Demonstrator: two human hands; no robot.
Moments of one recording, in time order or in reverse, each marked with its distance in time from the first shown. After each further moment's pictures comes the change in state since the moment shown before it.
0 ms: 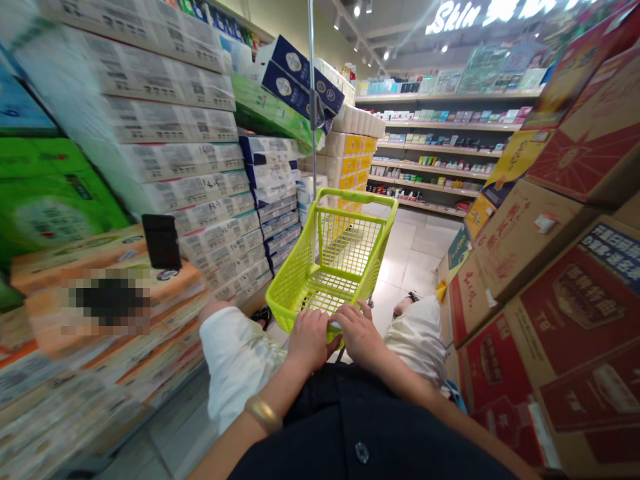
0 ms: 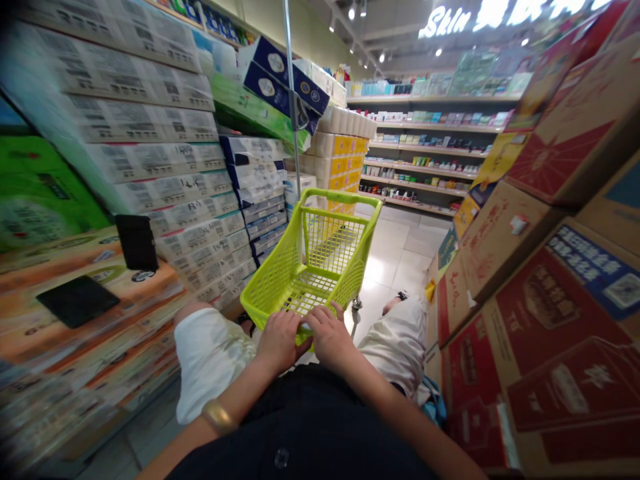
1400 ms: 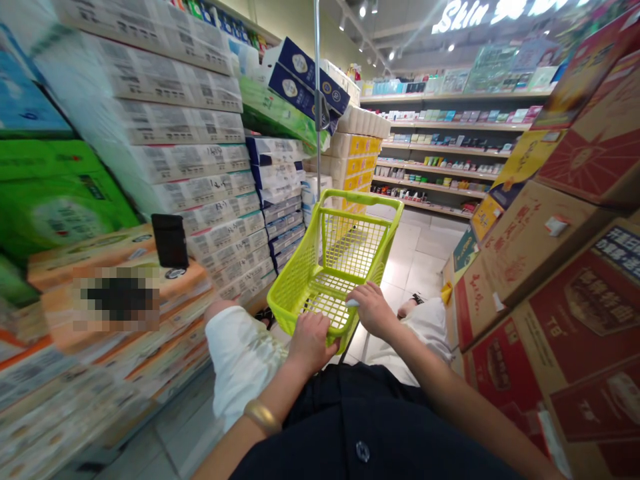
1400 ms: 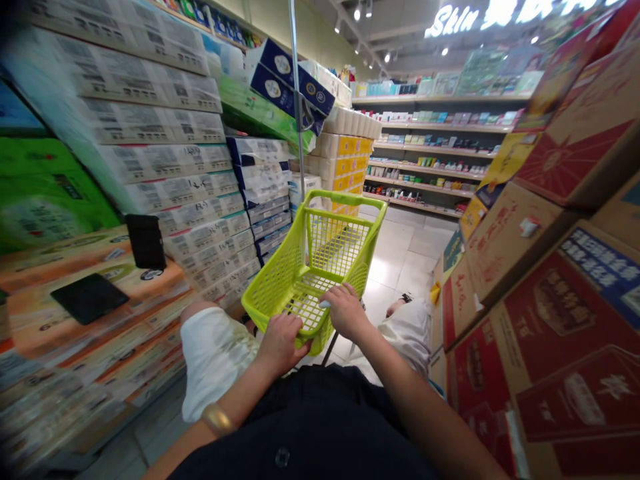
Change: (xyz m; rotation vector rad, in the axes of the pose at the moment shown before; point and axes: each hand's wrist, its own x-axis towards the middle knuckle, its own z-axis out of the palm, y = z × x) left_hand -0.006 -0.011 0.008 -0.011 0.074 0.036; right_hand 0.030 0.037 -0.018 0.071 -0.037 0.041
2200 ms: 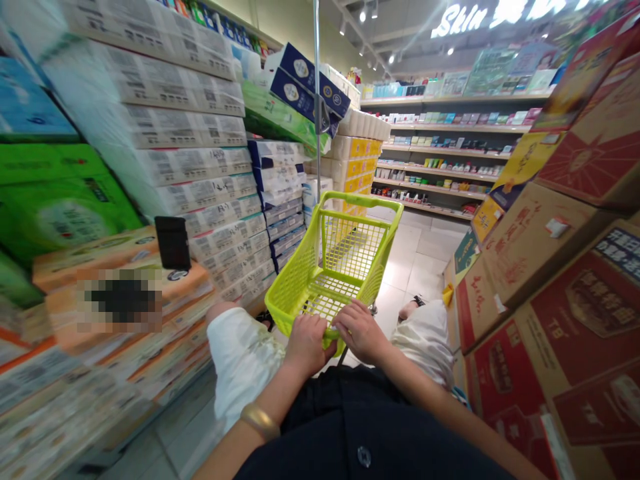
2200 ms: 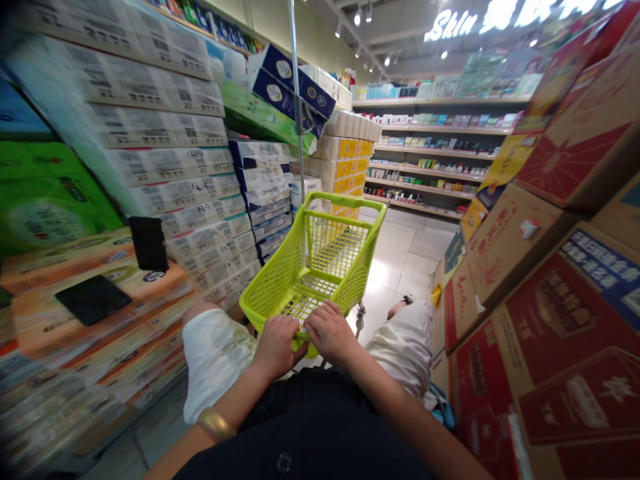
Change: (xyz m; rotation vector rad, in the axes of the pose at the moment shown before) left_hand -0.004 -0.004 -0.007 0.007 -0.007 -0.003; right_hand -0.016 -0.041 0.012 0.072 0.081 -0.168
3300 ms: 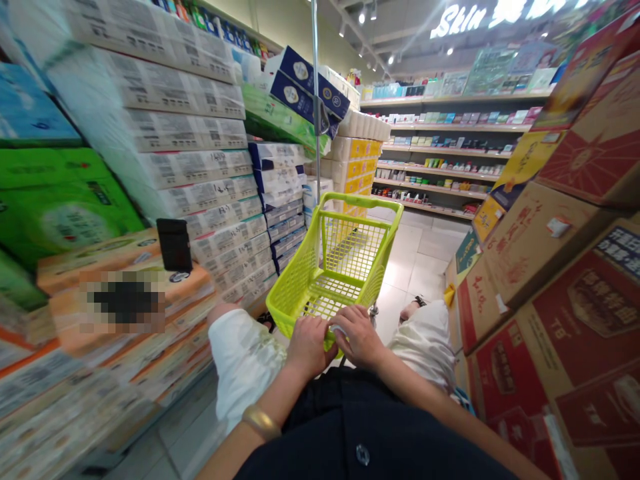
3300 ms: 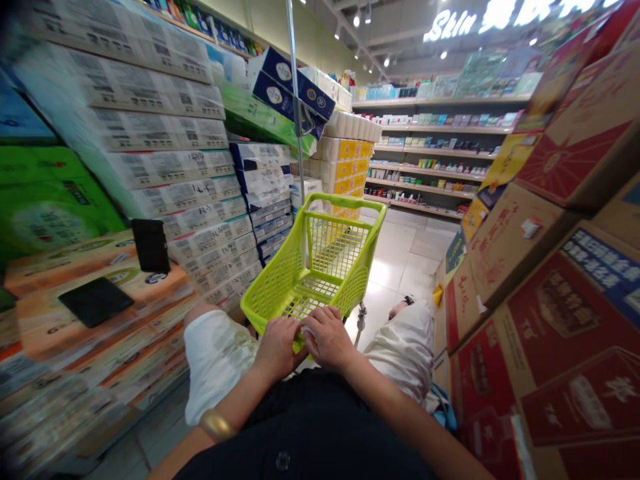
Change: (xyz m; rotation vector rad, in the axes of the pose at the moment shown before) left_hand -0.001 0.000 -0.001 -0.034 -0.006 0.016; right_hand -0.003 -0.007 0.009 0.016 0.051 -0.002
